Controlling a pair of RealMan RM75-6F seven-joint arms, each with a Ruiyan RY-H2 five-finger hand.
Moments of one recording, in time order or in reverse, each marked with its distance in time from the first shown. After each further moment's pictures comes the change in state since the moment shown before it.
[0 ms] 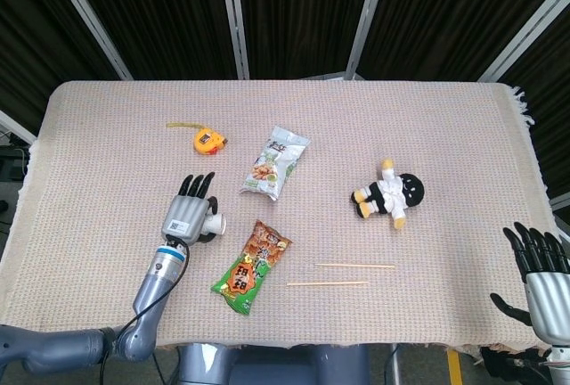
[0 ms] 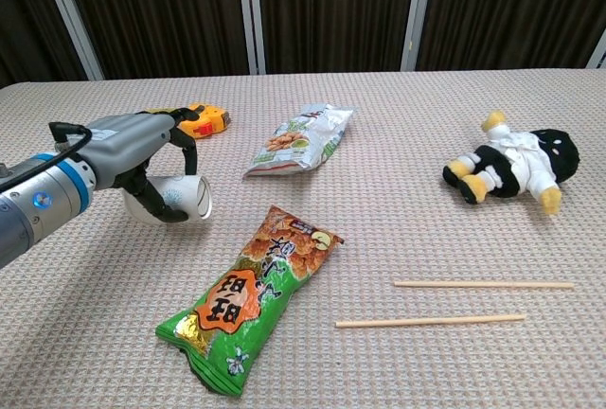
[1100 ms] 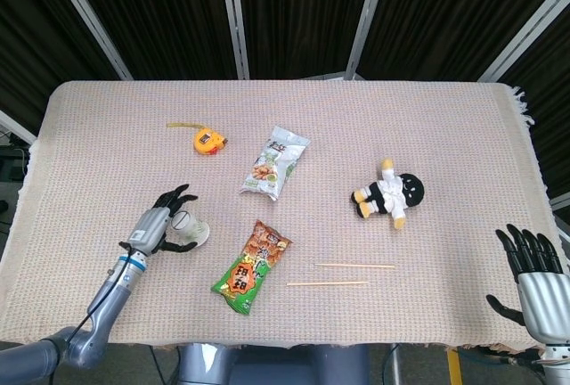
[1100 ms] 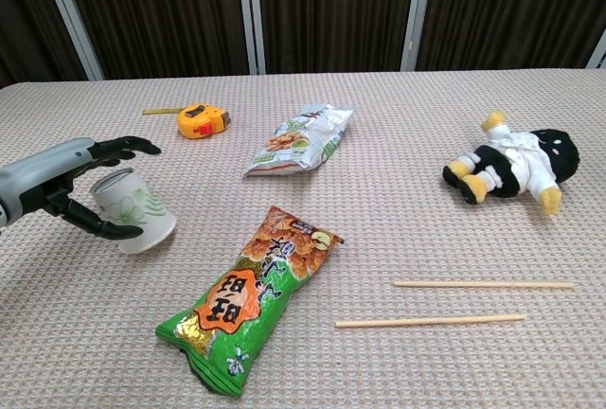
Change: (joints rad) left arm 0.168 0.123 0.079 0.201 0.361 -0.155 -0.875; right arm 0.007 -0.011 -0.006 -0.002 0.003 -0.022 -0.041
